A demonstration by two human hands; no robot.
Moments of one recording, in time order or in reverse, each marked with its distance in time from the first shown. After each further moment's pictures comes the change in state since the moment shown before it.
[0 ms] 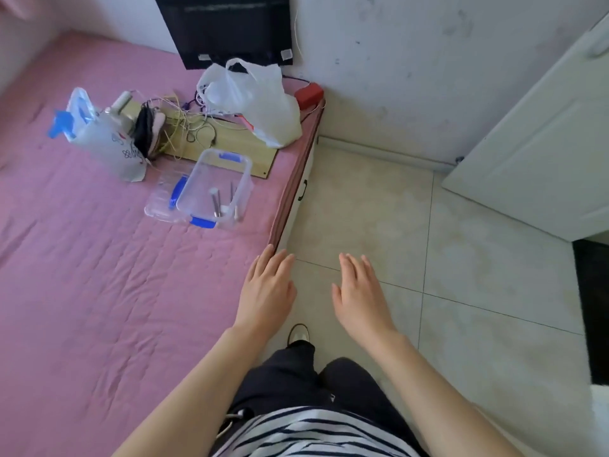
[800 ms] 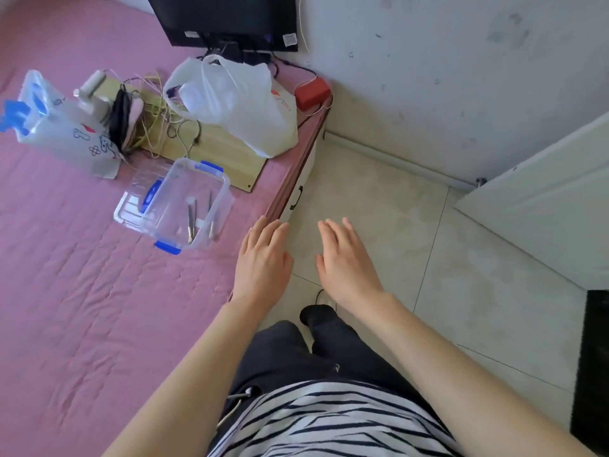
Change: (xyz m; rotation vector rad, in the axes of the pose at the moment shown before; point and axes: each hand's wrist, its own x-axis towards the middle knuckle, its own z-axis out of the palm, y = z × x) left_hand 0.246 0.042 0.013 -0.094 0.033 -0.224; right_hand 0.251 0.059 -0.092 -0.071 -0.107 -0.243
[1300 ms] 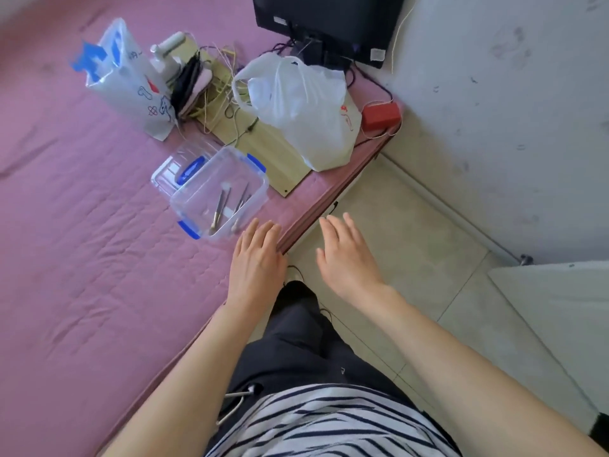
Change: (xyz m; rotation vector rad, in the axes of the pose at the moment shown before) left_hand 0.057 -0.027 -0.011 0.001 0.083 -0.363; right_hand 0.127 -0.011 -0.024 -0.113 -0.158 -0.313
